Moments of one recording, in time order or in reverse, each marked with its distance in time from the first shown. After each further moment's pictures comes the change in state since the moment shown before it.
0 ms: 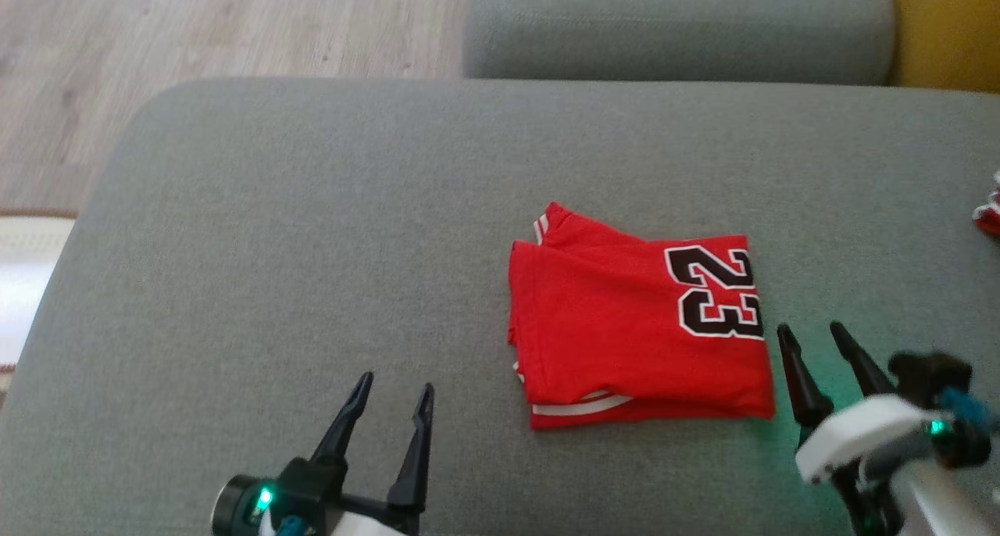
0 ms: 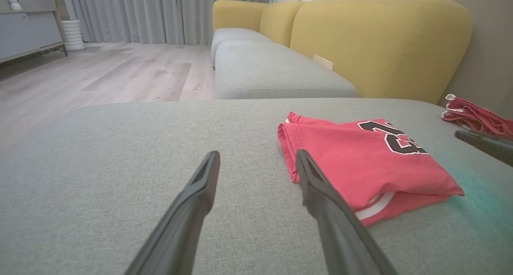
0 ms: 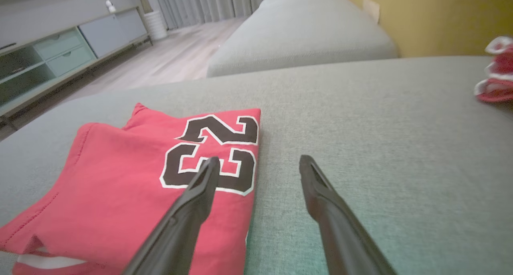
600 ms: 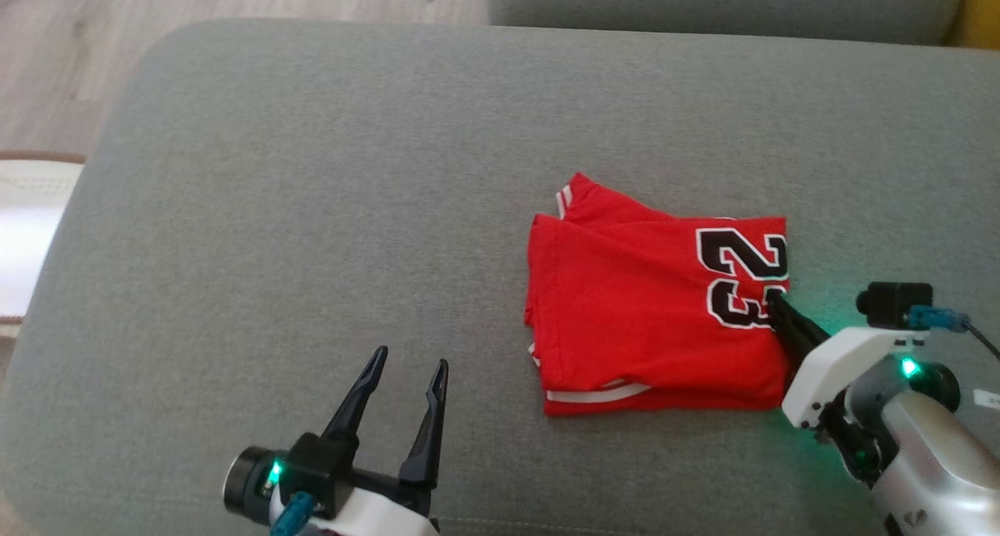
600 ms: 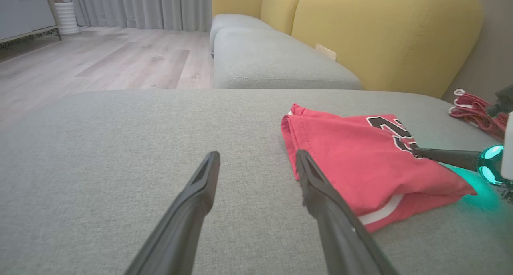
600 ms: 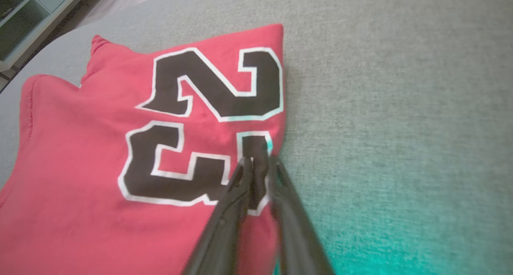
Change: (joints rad) left arm -0.075 -0.001 -0.046 0.011 -0.021 -0.008 0.000; right arm -0.279 -0.091 0.263 0.243 0.310 0.000 0.252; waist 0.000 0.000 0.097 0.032
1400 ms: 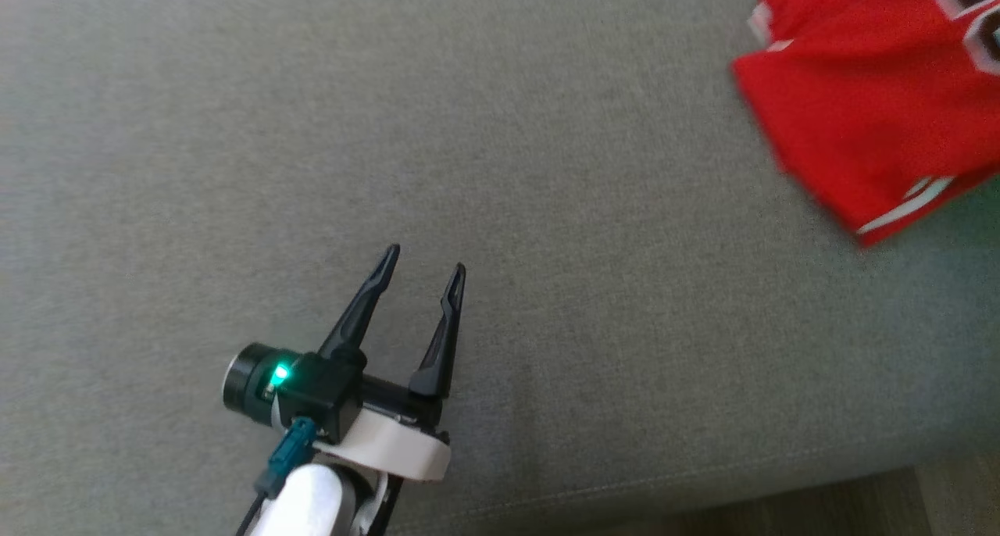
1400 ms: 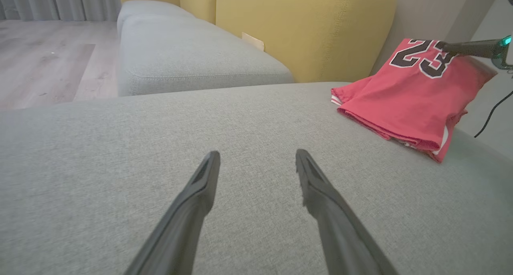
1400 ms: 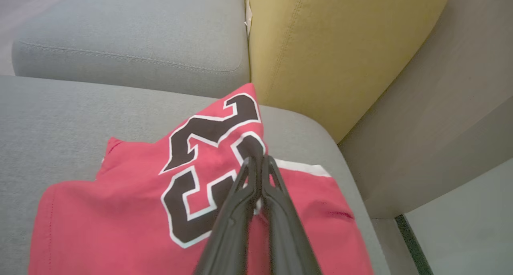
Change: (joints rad) left arm -0.174 -0.001 -0.011 -0.040 0.024 -0.020 0.000; right arm -0.425 -0.371 -0.047 -0.058 -0.162 0.000 0.029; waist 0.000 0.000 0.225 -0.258
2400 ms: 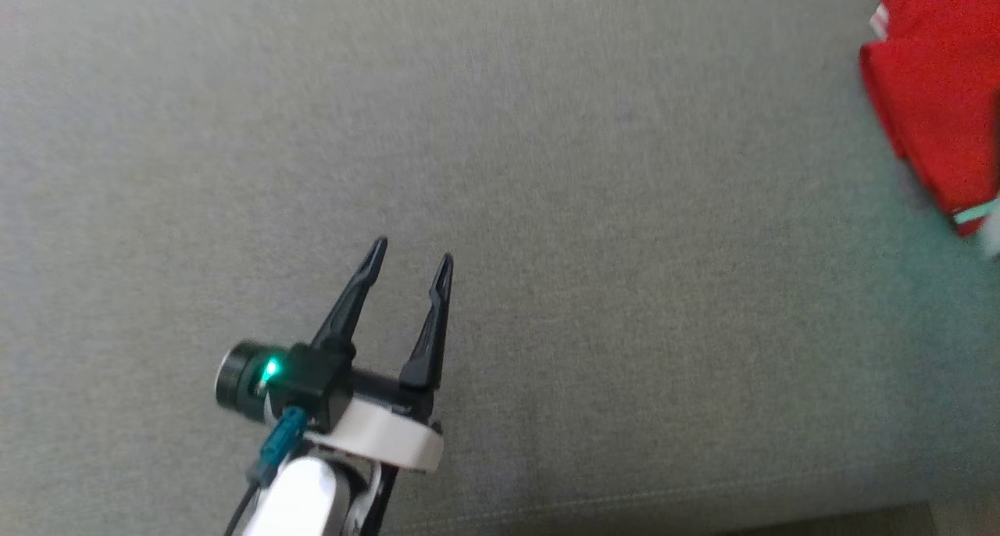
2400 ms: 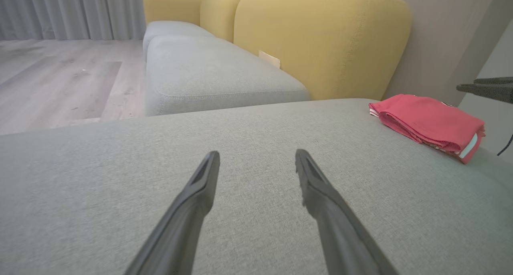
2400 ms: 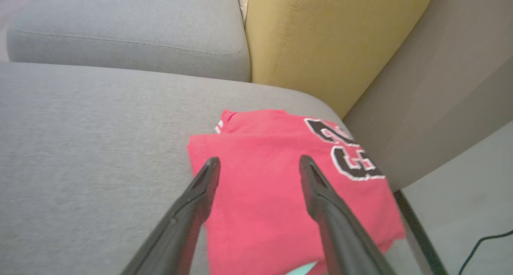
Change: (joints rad) left arm -0.030 -0.001 0.014 0.024 -0.021 0.014 0.000; right arm 0.284 0.263 -0.476 -0.278 -0.406 0.000 0.189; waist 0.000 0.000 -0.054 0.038
